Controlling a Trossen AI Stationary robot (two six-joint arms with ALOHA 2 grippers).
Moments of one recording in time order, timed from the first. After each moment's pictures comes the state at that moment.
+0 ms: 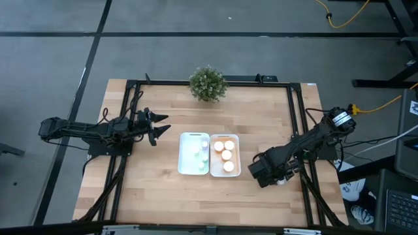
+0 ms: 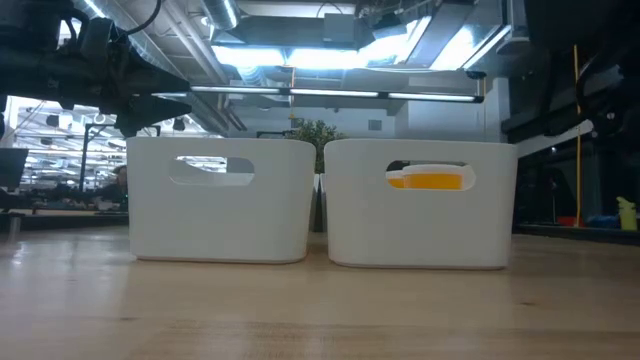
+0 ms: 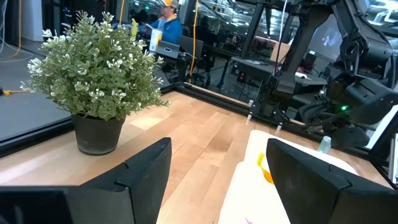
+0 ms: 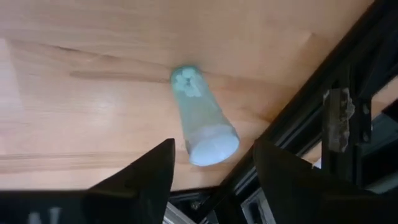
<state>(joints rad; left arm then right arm) 0.03 0.33 0.01 0.32 -0.33 -0.29 0.48 1.63 0.95 -1.09 -0.52 1.70</state>
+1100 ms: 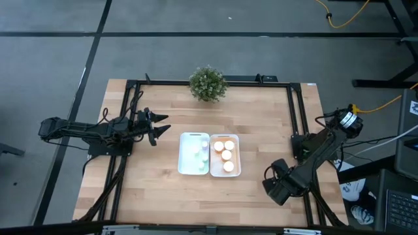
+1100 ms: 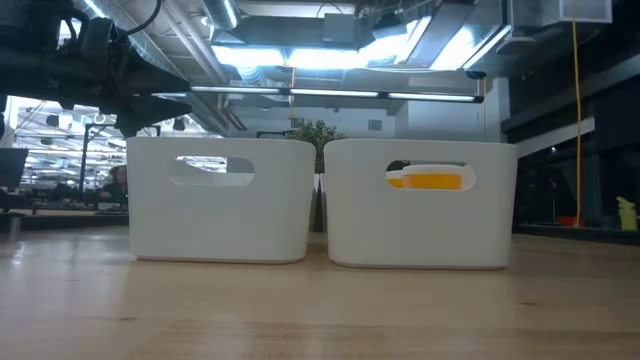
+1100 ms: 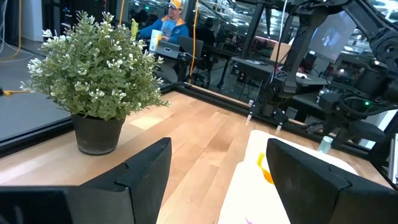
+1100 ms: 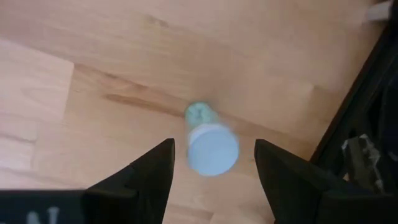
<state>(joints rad) 0.03 0.33 0.01 0.32 -0.33 -0.29 0.84 1.57 0.99 -1.09 -0.04 2.06</state>
